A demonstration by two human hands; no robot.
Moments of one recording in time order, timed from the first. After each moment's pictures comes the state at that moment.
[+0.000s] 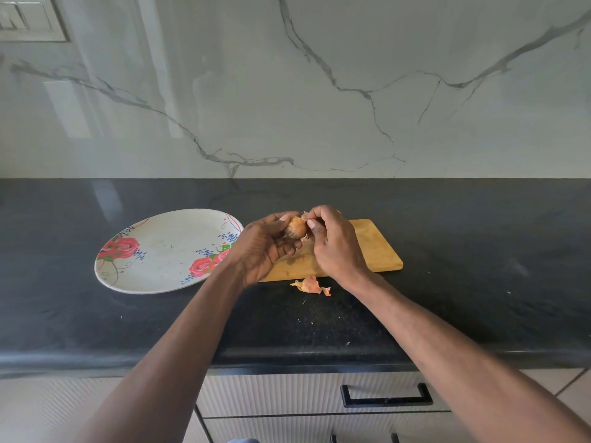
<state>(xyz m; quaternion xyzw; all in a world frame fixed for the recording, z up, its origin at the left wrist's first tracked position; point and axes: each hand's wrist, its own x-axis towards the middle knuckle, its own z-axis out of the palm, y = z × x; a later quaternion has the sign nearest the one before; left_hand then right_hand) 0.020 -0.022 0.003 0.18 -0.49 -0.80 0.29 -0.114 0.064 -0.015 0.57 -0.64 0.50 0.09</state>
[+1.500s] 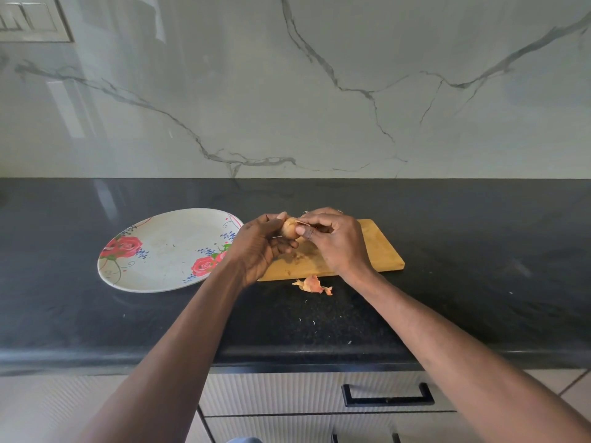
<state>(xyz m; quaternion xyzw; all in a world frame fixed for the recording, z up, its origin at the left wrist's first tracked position) 0.023 -0.022 0.006 0.23 -0.49 -0.78 0.32 -0.117 0.064 -0.010 0.55 -0.61 0.57 -0.01</state>
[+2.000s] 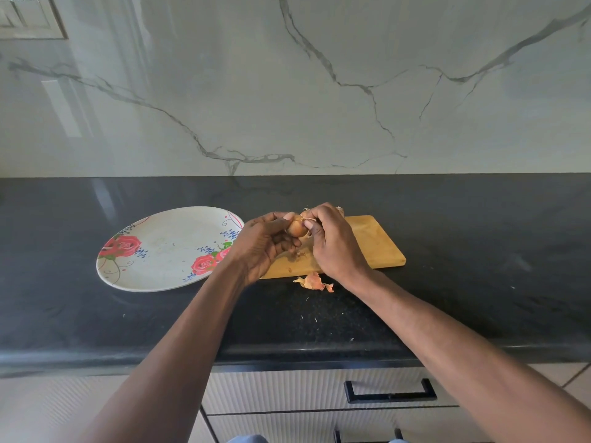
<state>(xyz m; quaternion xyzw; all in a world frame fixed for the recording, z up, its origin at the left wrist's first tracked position) 0.022 -0.023 0.001 0.19 -0.52 -0.77 0.31 -0.118 0.056 -0.026 0.61 -0.61 0.49 0.10</state>
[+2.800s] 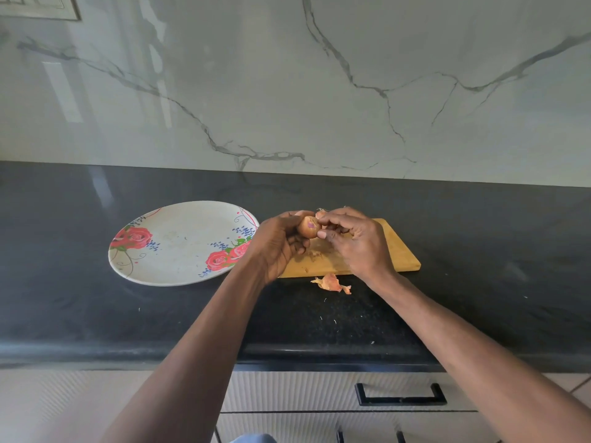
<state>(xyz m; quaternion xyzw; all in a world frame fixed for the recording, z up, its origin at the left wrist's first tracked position) 0.017 -0.034 -0.007 0.24 -0.49 -0.78 0.31 -0.122 0.066 -0.020 0.58 -0.59 0.57 0.01</state>
